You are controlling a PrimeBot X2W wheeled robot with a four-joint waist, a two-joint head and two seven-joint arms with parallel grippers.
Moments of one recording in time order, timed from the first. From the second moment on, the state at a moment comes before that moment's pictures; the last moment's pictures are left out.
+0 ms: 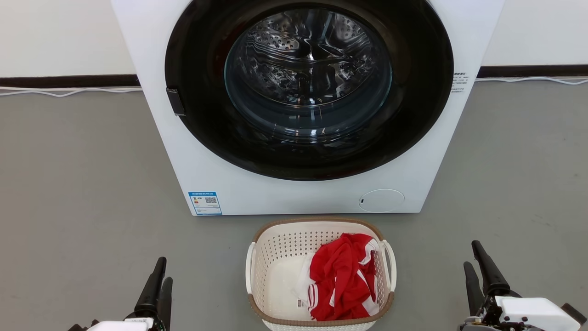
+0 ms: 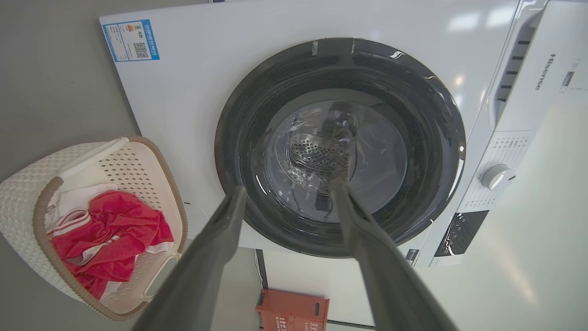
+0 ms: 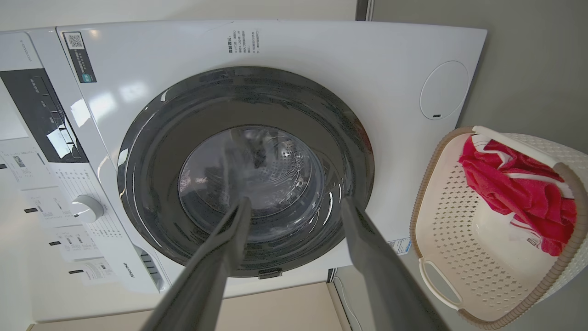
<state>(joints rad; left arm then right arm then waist) 0.01 0.02 0.06 0.32 -1.58 -0.12 0.06 -0.03 -0.03 -0.10 0.32 1.57 0.12 0.07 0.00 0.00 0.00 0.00</state>
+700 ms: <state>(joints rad) 0.01 0.03 0.05 0.28 -1.33 -0.12 0.00 -0.03 -0.03 -0.07 0.27 1.21 0.12 0.01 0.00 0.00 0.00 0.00</state>
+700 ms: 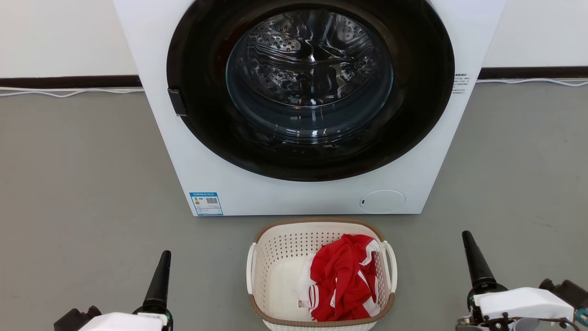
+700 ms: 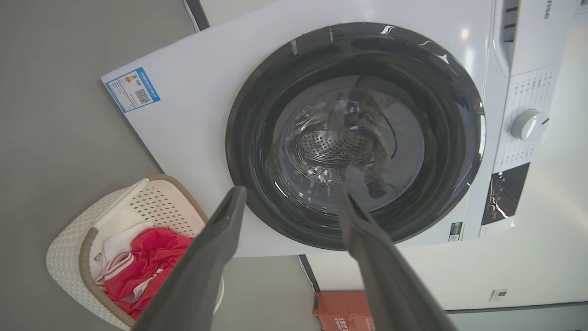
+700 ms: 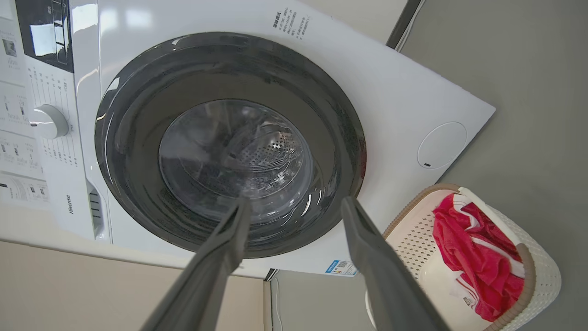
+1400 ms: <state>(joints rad) 0.03 0.03 0.03 0.25 -0.98 -0.12 -0.05 -0.03 -0.06 -0.03 0.26 0.84 0.12 -0.05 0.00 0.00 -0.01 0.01</state>
